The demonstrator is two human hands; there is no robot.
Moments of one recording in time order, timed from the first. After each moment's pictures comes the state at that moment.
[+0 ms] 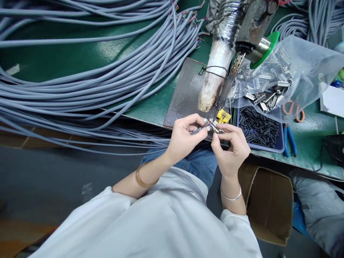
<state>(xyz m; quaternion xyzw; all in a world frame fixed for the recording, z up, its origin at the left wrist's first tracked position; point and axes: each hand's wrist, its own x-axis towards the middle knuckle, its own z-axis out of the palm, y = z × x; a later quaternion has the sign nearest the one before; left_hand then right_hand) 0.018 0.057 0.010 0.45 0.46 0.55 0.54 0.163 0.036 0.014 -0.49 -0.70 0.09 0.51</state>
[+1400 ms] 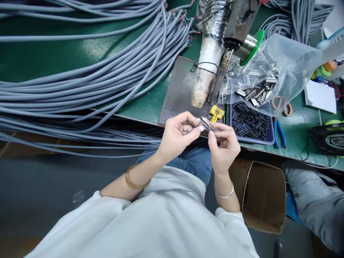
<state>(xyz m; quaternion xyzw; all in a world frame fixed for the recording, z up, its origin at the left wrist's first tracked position) 0.009 0.048 0.013 0.42 0.41 0.54 0.61 0.153 0.022 0.004 -0.50 -0.62 0.18 0.58</state>
